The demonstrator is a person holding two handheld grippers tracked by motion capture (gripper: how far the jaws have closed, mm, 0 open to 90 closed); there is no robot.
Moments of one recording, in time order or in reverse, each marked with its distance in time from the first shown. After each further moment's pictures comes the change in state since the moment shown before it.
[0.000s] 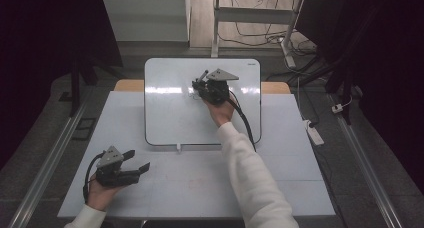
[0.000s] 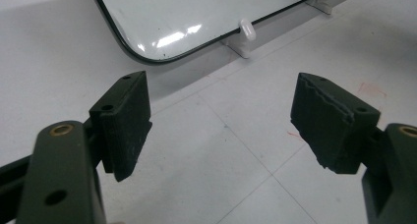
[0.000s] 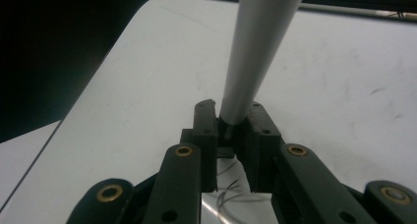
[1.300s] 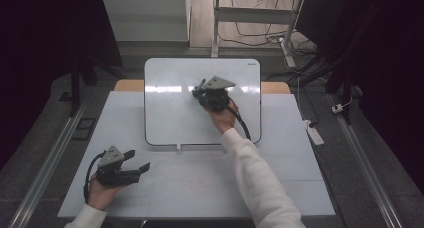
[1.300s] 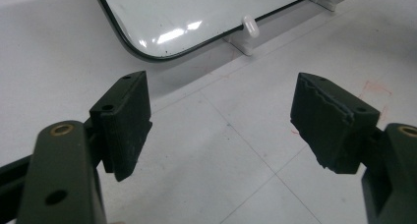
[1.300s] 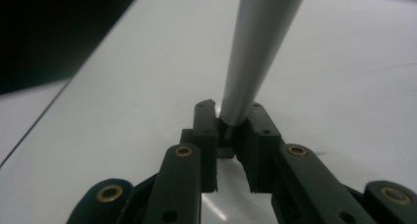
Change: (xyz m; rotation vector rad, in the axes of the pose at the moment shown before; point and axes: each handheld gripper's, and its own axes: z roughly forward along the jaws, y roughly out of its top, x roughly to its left) left arm 0.000 -0.001 0.001 0.002 0.005 -0.002; right arm 0.000 -0.006 -0.013 0.035 -0.029 -0.078
